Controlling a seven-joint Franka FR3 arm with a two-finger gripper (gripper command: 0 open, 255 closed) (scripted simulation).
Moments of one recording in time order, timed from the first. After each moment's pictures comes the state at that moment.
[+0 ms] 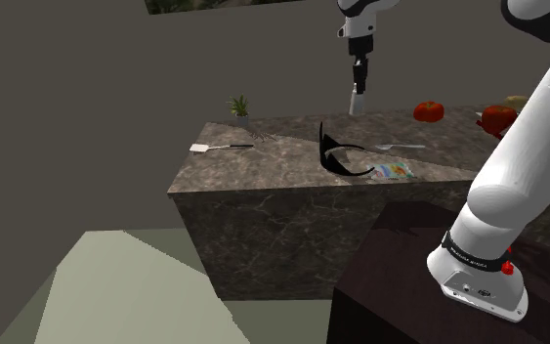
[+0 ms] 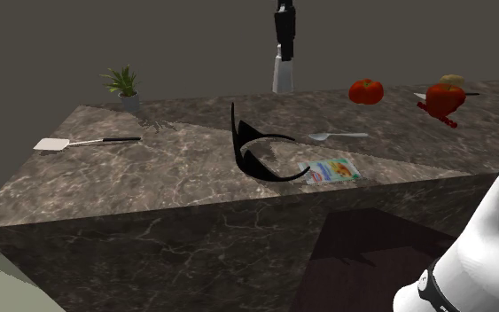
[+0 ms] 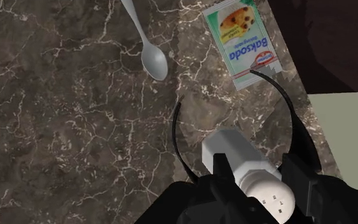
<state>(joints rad) -0.20 -0.05 -0.26 -1.81 -0.05 1.59 -0.72</state>
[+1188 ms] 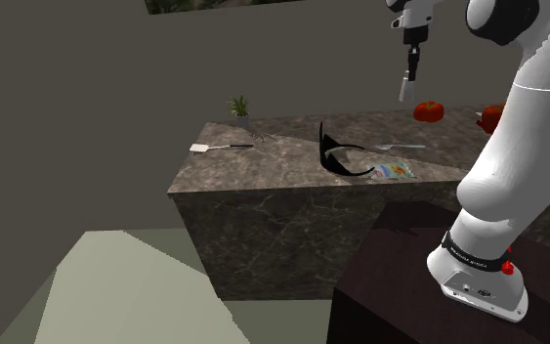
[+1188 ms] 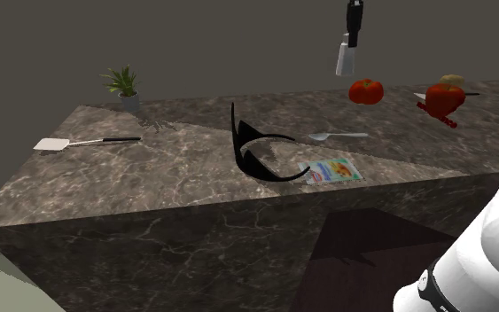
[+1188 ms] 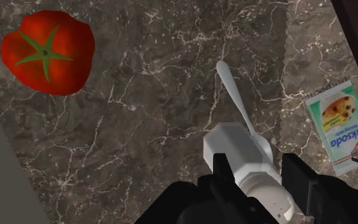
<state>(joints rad) -0.43 0.13 -0.48 -1.61 -0.05 1.59 -1.17</state>
